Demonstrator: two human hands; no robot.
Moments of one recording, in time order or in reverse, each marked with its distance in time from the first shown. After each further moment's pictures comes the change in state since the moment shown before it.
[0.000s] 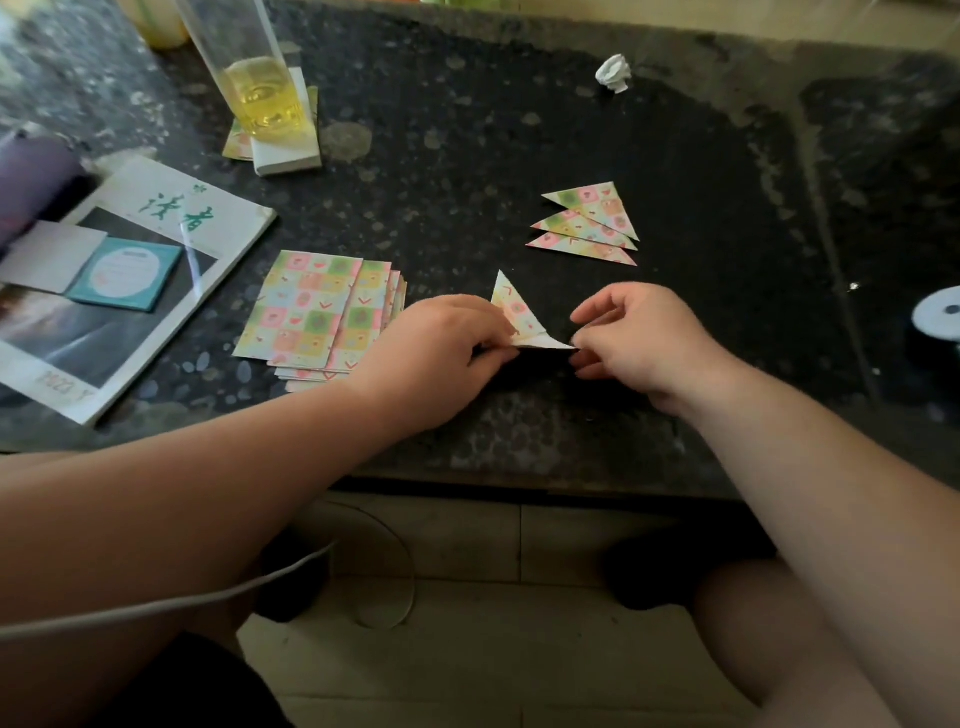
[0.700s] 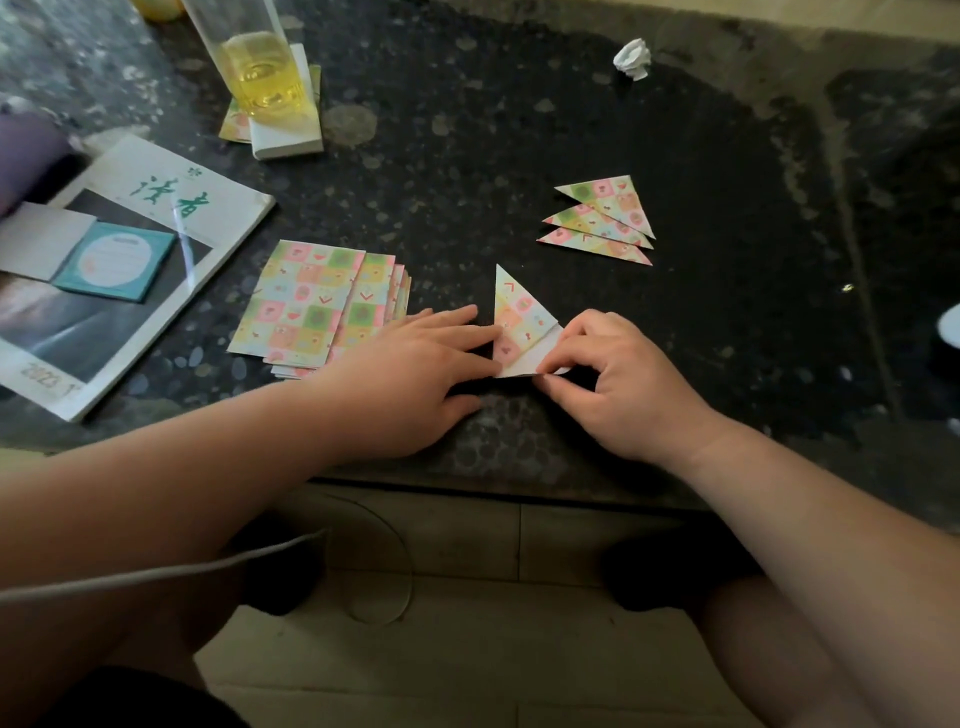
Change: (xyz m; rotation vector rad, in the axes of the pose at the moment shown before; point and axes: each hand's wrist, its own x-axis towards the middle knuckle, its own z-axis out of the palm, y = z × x) left_hand -0.008 -0.016 -0.020 0.247 -0.568 -0.021; right_hand 0.004 0.039 0.023 -0.414 -0.008 -0.695
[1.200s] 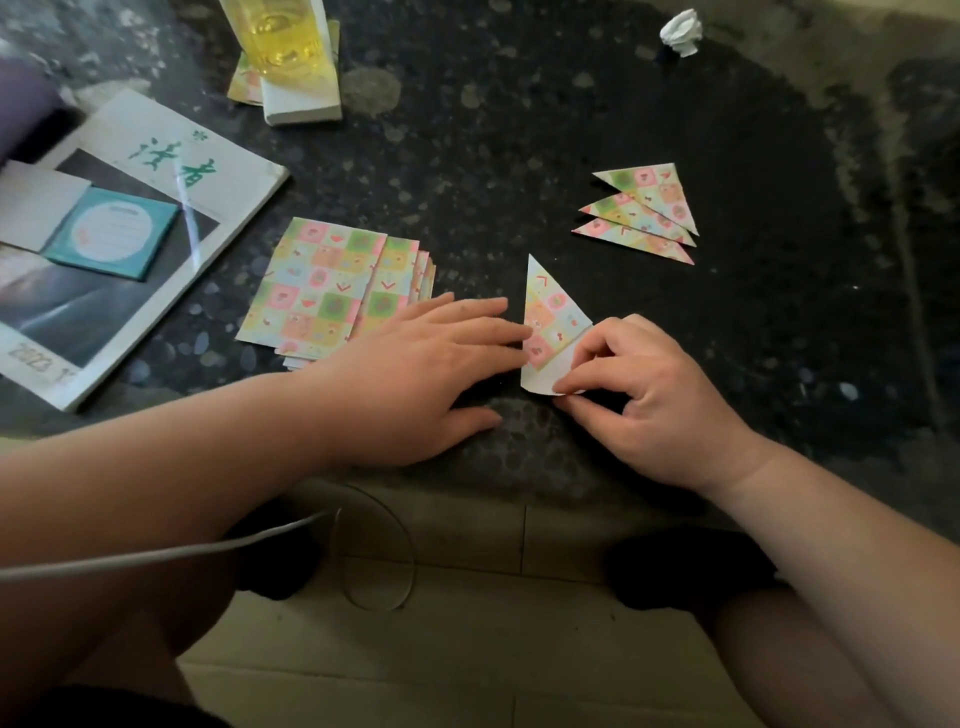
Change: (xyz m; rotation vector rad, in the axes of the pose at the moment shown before) left_hand -0.011 -0.014 -0.006 -0.028 0.009 0.083; right_hand 0.001 0.003 0.005 -0.025 -0.016 -0.205
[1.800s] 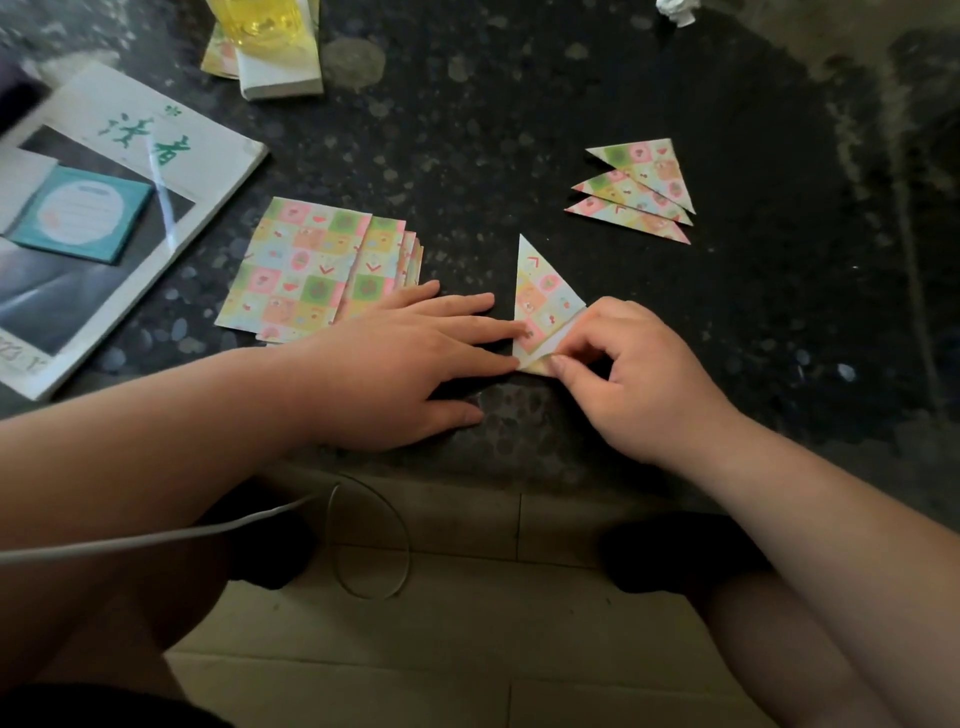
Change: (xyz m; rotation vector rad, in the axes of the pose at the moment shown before) left_hand 0.005 -0.010 0.003 0.021 -0.139 0.035; right_hand 0.011 -0.015 0.004 0.008 0.006 0.262
